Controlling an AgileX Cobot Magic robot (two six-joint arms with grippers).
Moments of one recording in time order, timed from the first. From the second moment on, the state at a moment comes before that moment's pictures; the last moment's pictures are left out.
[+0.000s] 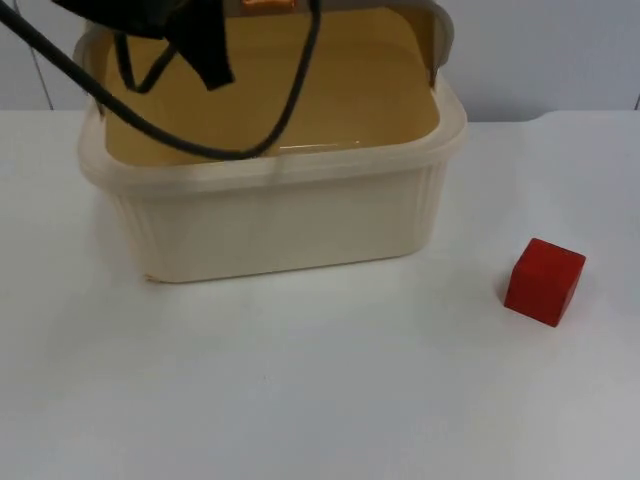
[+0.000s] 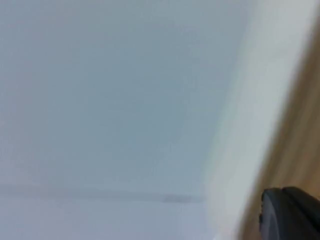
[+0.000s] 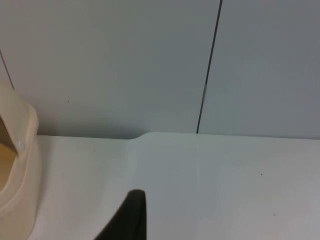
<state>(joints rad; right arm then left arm) 0.04 0.84 -0.97 -0.12 0.59 0.04 -0.60 1.80 -1.17 1.74 0.76 -0.85</state>
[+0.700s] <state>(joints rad) 0.04 0.84 -0.97 -0.12 0.58 0.04 -0.61 1.81 -1.18 1.03 0.37 -0.11</state>
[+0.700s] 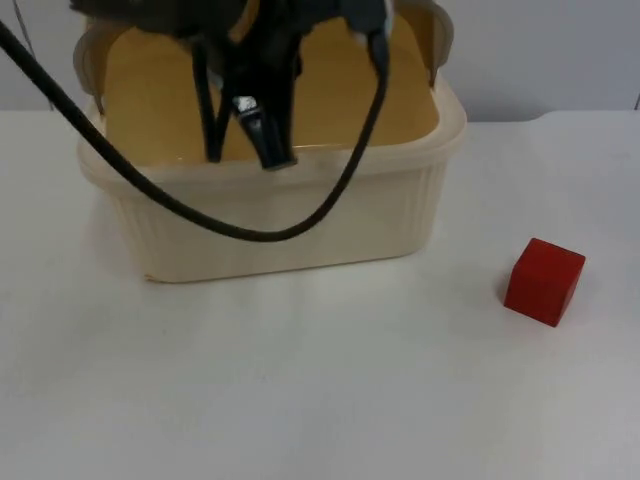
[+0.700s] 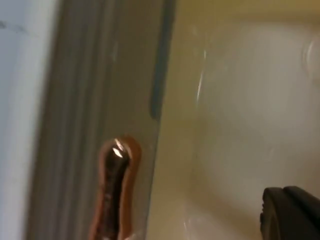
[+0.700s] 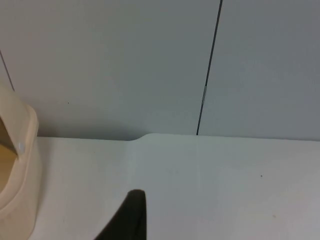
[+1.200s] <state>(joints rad) 0.04 0.84 -0.97 -0.12 0.58 0.04 -0.48 1.83 -1.26 1.12 0.22 -0.15</state>
